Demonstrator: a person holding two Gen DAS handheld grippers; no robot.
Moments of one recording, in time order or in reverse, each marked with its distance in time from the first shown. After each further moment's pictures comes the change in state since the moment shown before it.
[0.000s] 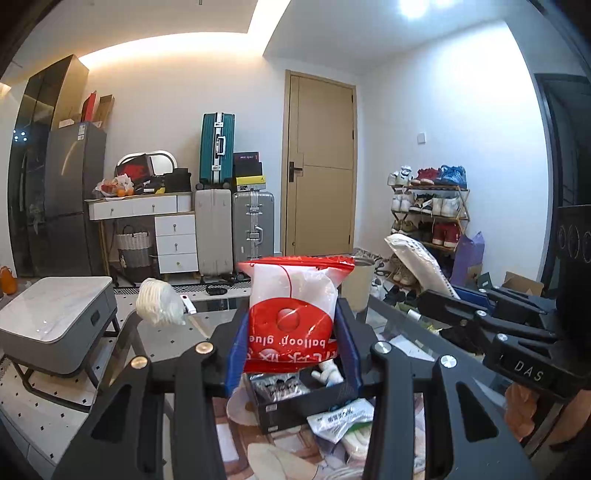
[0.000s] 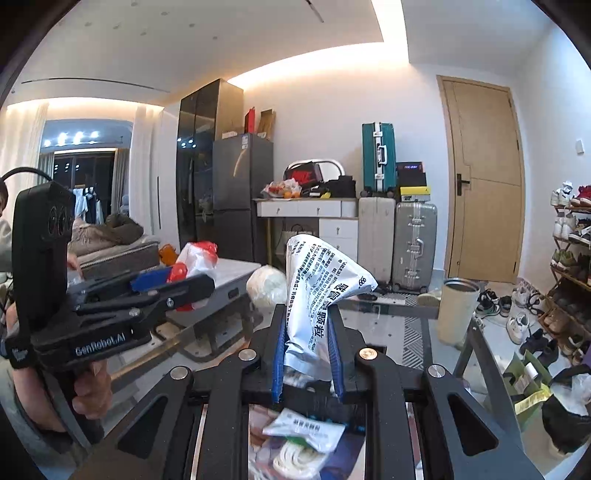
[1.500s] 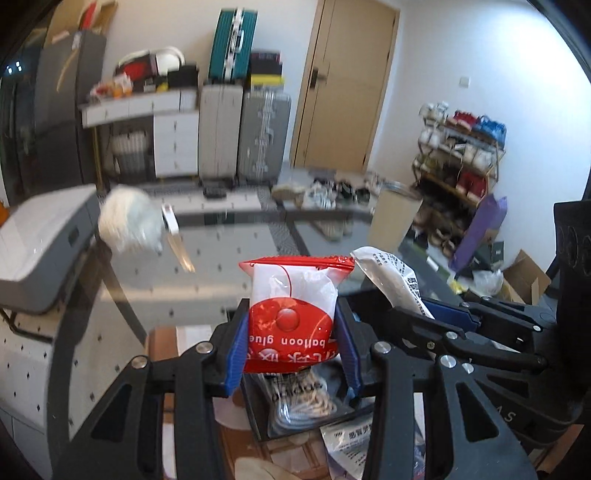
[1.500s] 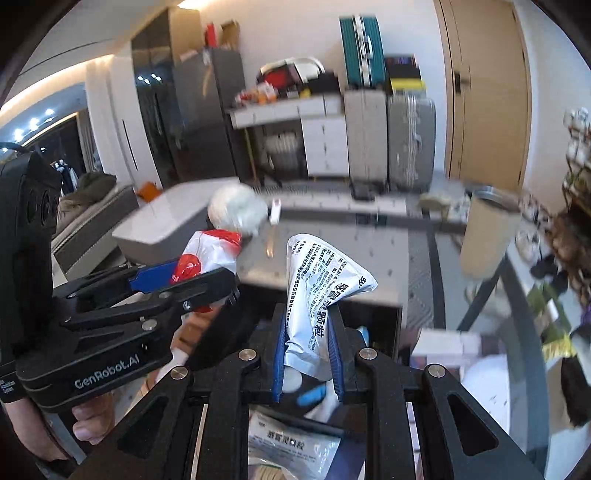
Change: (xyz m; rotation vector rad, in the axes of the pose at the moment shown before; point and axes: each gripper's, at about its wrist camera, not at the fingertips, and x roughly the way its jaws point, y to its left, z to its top) left arm 0.148 0.036 -0.007 -0.152 0.398 0.006; right arm 0.167 -0.035 0.002 0.143 0.463 -0.012
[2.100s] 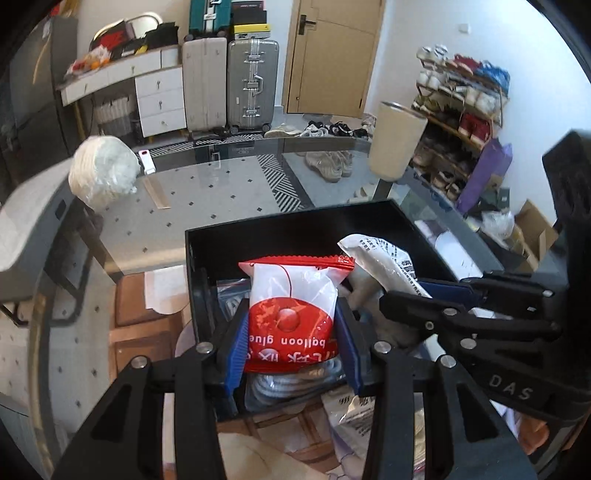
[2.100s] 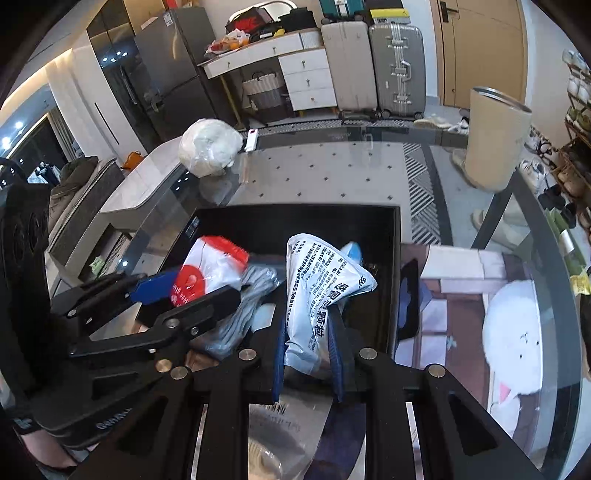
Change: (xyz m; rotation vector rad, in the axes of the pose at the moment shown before) left arm 0.044 -0.025 -0.043 0.065 0.220 0.011; right arm 0.054 -0.038 -0.038 0.111 0.244 0.020
